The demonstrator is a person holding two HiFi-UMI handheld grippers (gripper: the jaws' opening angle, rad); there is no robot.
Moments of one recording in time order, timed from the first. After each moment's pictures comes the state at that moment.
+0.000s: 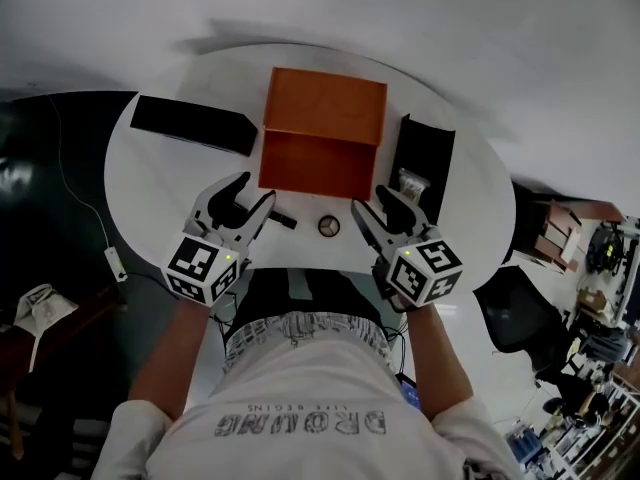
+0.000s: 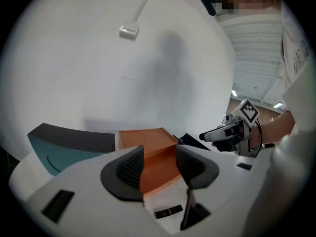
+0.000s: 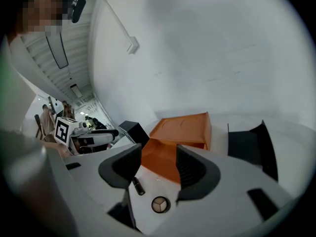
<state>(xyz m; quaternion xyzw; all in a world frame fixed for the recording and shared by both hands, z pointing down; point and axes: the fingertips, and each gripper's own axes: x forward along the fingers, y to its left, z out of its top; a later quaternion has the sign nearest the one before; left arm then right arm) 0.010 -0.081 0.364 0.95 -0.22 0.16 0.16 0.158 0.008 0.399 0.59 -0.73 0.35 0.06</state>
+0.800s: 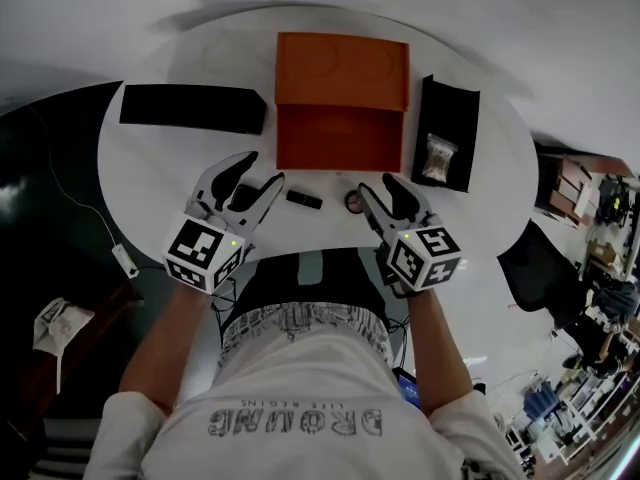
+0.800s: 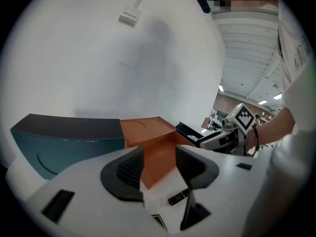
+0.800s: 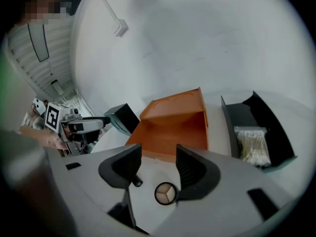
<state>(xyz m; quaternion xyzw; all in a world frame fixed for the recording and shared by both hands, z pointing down) -0.010 -0.097 0.401 0.96 -0.13 0.19 0.17 0.119 0.019 0.468 0.64 -0.66 0.40 0.09</state>
